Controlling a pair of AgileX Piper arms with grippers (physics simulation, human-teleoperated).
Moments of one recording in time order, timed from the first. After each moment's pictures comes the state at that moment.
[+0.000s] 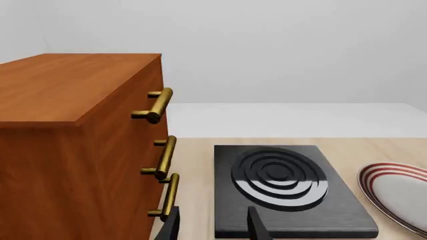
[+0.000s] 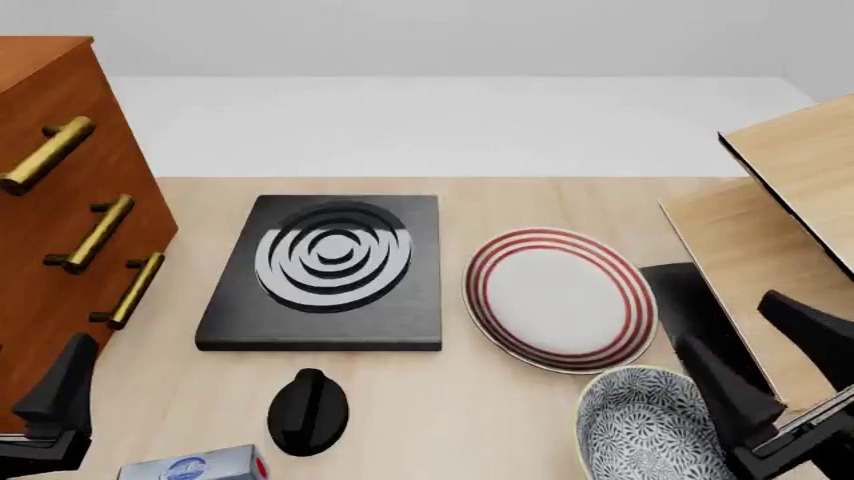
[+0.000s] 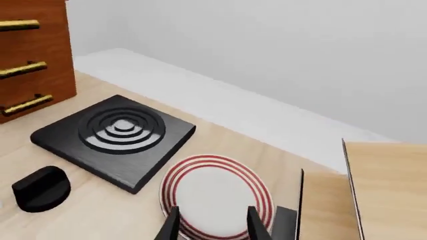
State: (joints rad) left arm 0.00 0.01 0.00 0.00 0.00; right arm 0.39 0.22 -0.16 0.05 -0.19
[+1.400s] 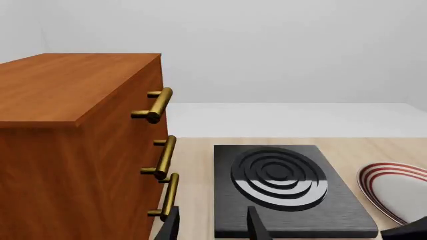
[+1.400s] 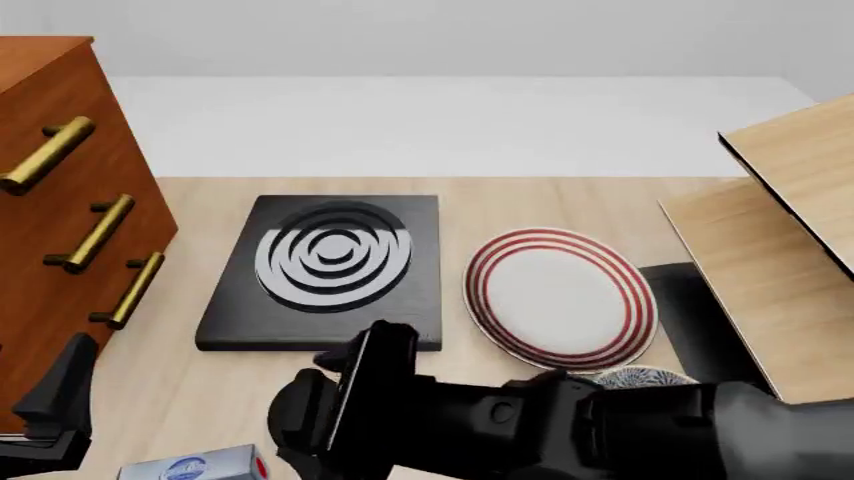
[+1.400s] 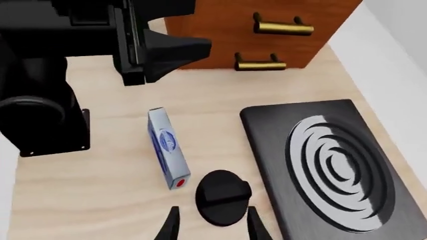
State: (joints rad) left arm 0.00 0.01 0.00 0.00 0.00; right arm 1.16 1.56 -0.76 -0.23 -0.31
